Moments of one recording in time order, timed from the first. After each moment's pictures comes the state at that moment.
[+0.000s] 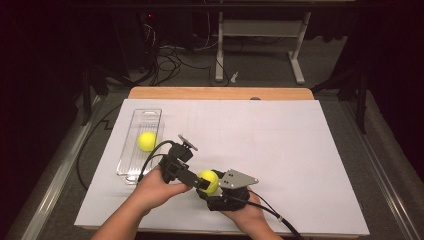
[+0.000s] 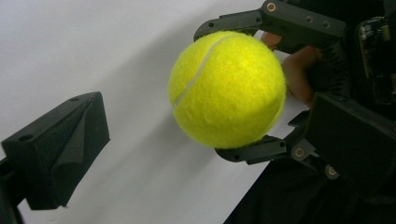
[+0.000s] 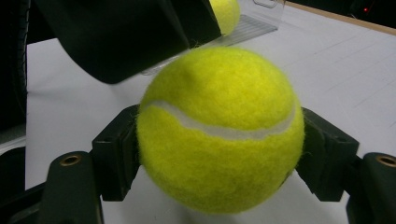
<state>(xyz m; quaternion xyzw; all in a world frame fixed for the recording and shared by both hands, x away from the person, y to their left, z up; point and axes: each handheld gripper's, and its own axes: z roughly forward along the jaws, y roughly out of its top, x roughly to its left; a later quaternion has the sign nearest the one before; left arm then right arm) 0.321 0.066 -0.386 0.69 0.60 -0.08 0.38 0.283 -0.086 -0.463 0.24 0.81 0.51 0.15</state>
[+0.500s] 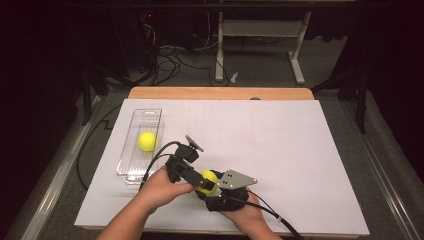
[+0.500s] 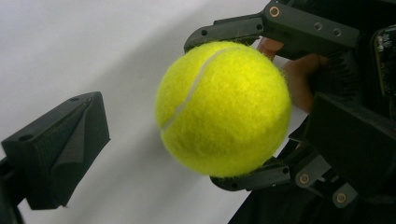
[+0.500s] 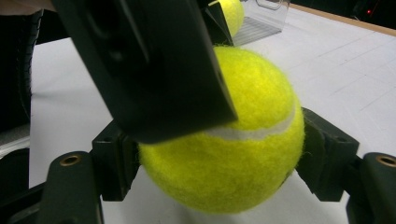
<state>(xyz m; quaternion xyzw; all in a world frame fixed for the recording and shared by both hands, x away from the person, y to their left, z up) 0.327 0.054 -0.397 0.70 0.61 -0.10 0.37 0.282 -0.084 -0.464 0.24 0.81 0.52 0.15</state>
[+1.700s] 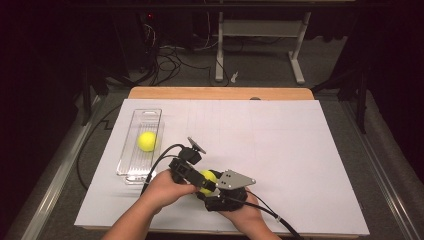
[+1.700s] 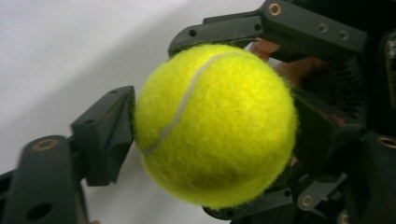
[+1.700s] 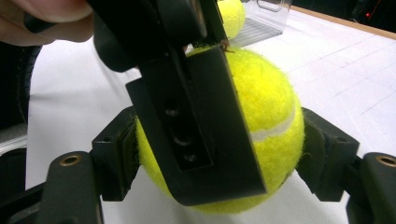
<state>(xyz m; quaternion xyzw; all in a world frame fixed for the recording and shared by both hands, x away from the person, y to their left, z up) 0.330 0.051 -0.408 0.69 0.60 -0.14 0.37 0.282 -0.081 -0.464 0.24 0.81 0.52 0.16</state>
